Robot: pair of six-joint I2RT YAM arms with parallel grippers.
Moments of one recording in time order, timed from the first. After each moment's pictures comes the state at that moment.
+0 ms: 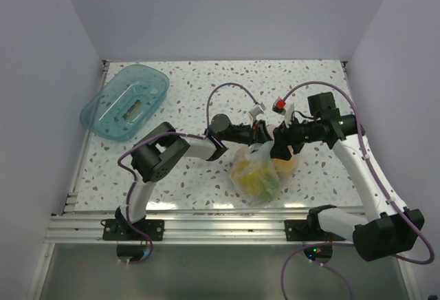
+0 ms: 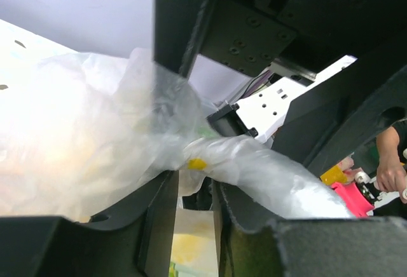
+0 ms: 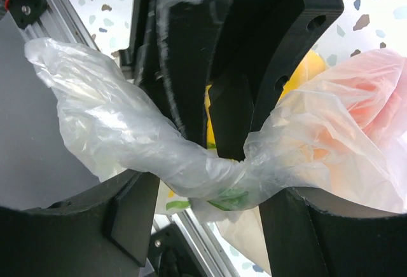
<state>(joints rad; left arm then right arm) -0.84 2.12 1.15 1.29 0.97 -0.98 0.23 1.15 1.13 -1.01 -0.70 -0.41</state>
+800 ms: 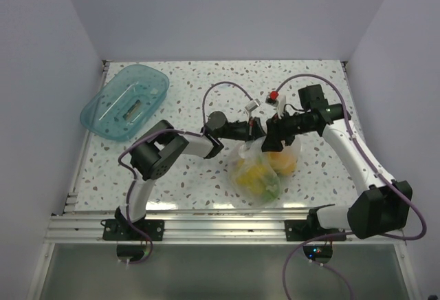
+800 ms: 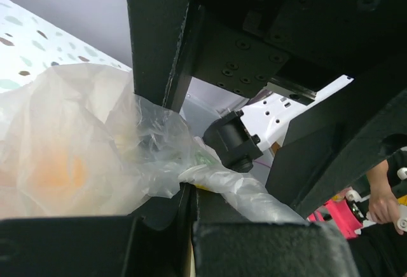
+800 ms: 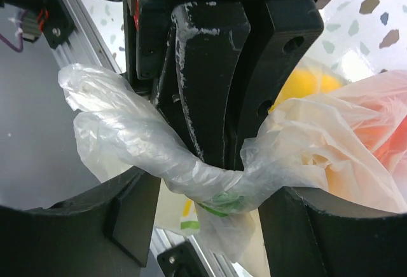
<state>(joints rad) -0.81 2.13 1.15 1.29 0.96 -1.06 0.23 1.31 1.18 -0.97 -0.77 -0.36</state>
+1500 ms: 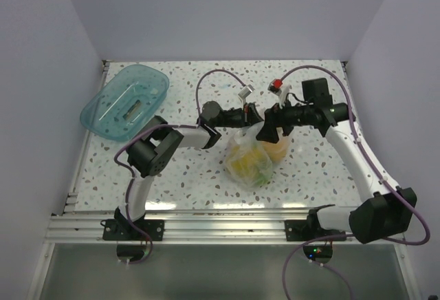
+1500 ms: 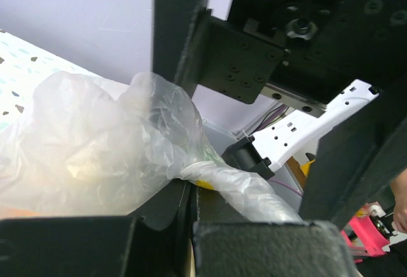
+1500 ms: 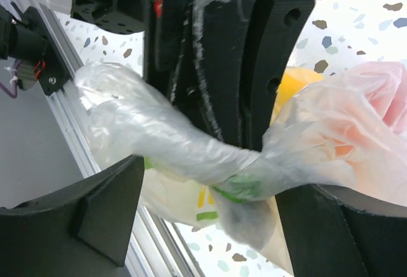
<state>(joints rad) -0.73 2.13 1.23 1.29 0.96 -1.05 0.25 1.30 1.23 -0.79 -0.75 -0.22</state>
